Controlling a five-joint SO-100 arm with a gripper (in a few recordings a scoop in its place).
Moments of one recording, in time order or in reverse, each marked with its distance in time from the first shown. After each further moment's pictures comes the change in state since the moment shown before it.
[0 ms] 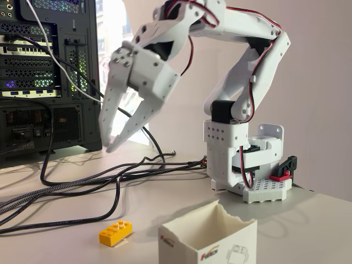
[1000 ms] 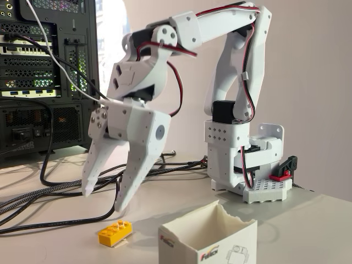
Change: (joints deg) arm -4.4 -25.6 -3.3 -4.6 33.0
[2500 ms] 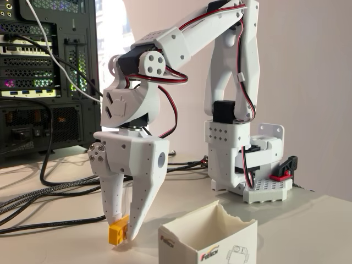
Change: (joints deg) arm -1.1 -10.7 -3.5 0.5 -6.0
